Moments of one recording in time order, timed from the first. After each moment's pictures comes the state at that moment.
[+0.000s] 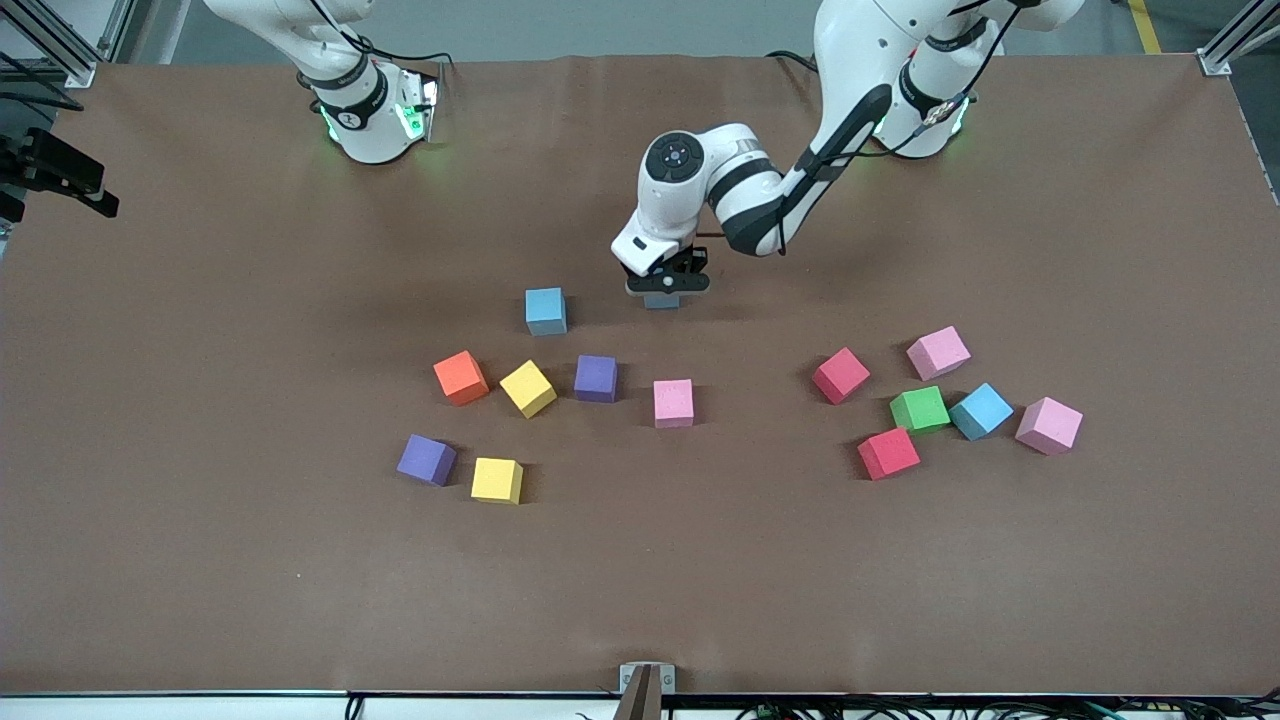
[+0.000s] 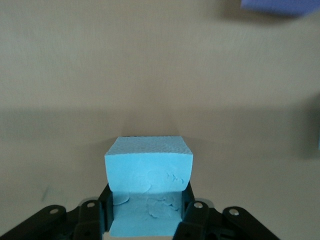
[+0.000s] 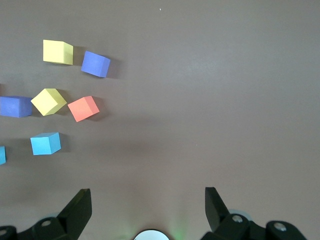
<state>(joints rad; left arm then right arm) -0.48 0.54 -0.49 -2.03 0.29 2.49 -1.16 -0.01 -0.06 -0.05 -1.48 0.01 1.39 -0.09</state>
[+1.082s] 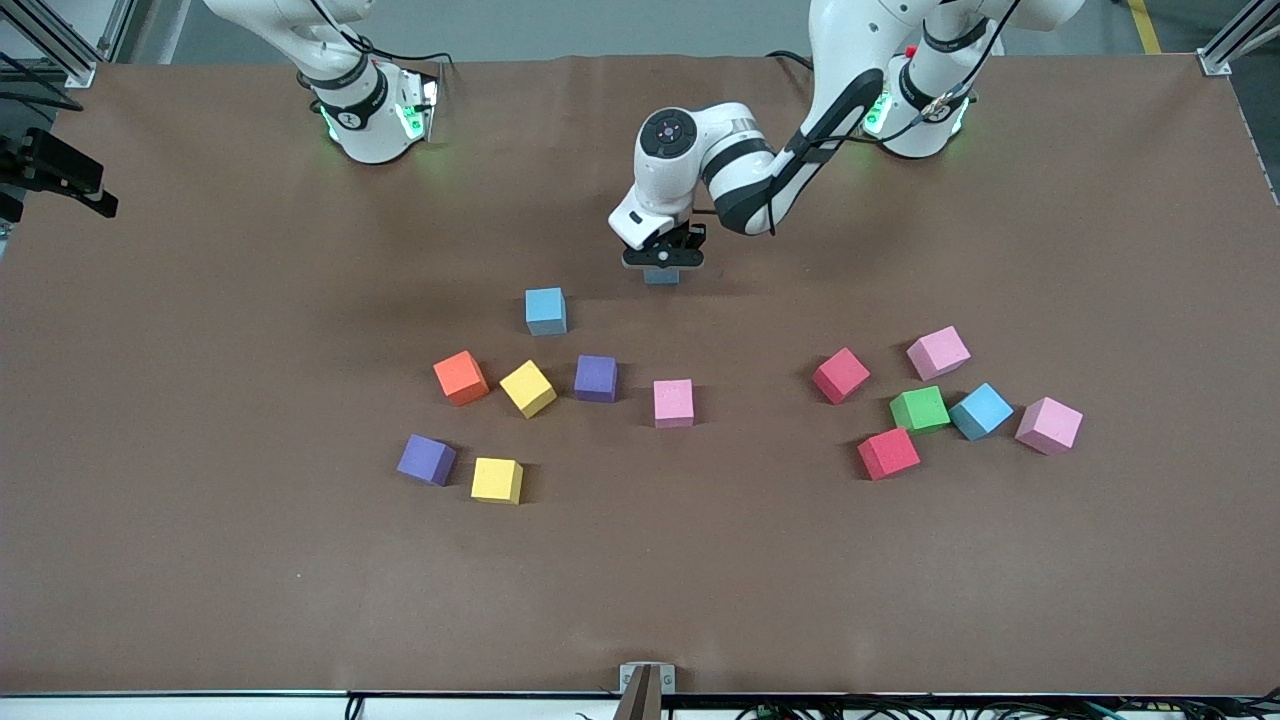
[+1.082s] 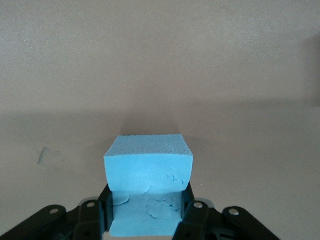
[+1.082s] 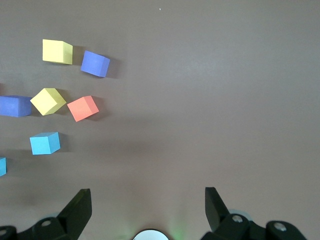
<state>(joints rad) -0.48 0.51 -0.54 -2.08 0.29 2.49 -1.17 -0.01 -0.06 -0.05 -1.48 0.01 1.38 -0.10</state>
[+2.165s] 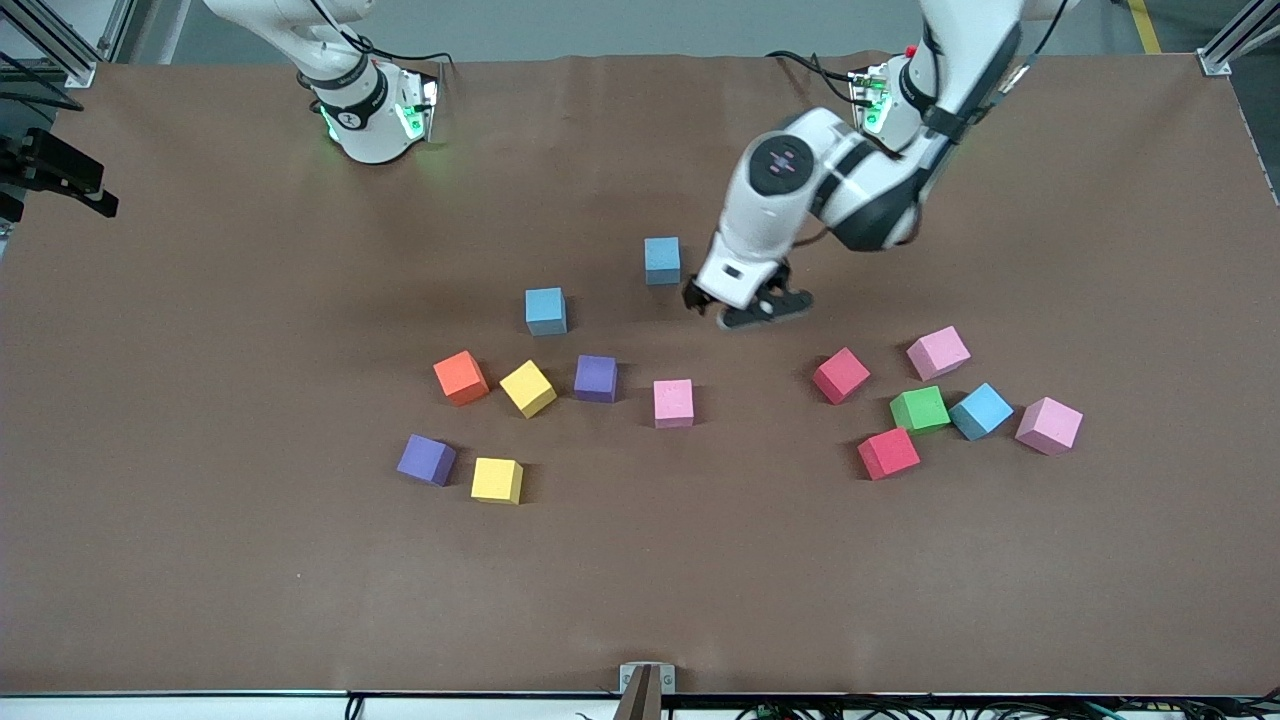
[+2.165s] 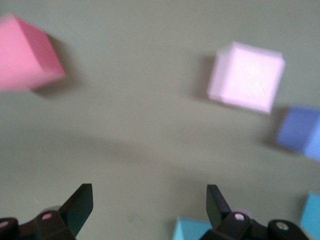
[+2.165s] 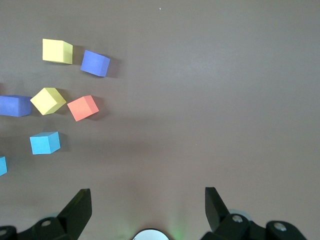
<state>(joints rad) -0.14 0.30 -0.54 -2.04 0.14 2.33 -1.03 -0.01 -0.06 -0.05 -1.48 0.01 1.38 -0.10</state>
